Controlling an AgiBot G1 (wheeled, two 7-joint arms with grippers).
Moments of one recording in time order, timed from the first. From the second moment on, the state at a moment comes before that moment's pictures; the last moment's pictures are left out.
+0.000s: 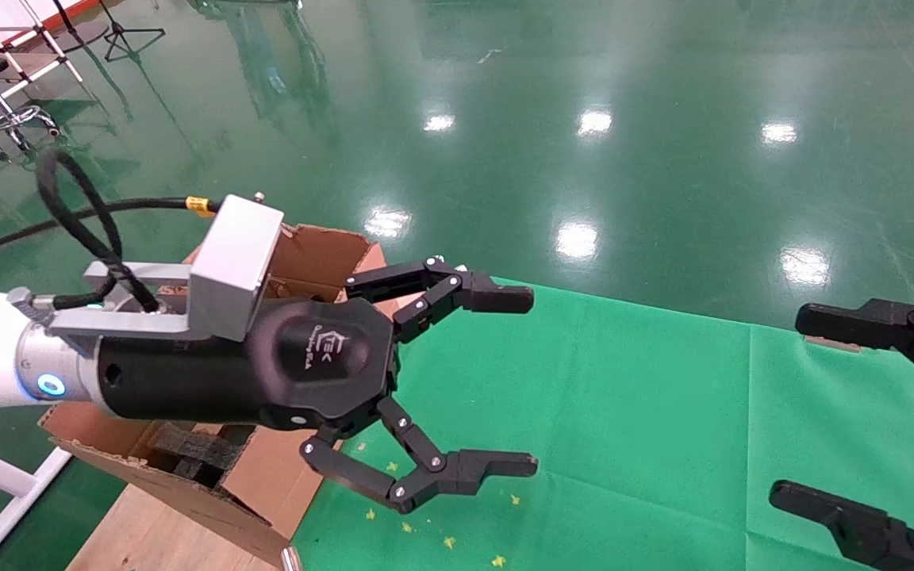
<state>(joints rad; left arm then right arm) -1.08 0.61 0.28 -1.28 0.73 1.49 -0.19 1.08 -0.59 -0.33 1.25 -0.69 -1.46 0.15</state>
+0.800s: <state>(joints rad) -1.08 0.61 0.28 -1.28 0.74 1.49 -0.19 1.08 -0.59 -0.33 1.25 -0.69 -1.46 0.15</state>
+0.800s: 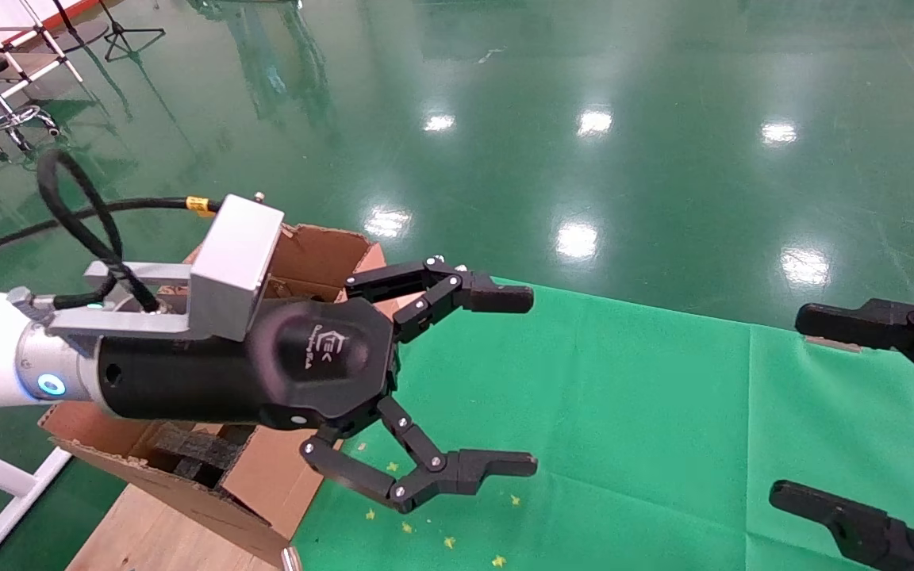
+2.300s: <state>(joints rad) -1.08 0.61 0.28 -1.28 0.74 1.49 -0.19 1.08 -0.59 -0.33 1.25 -0.69 -1.46 0.15</state>
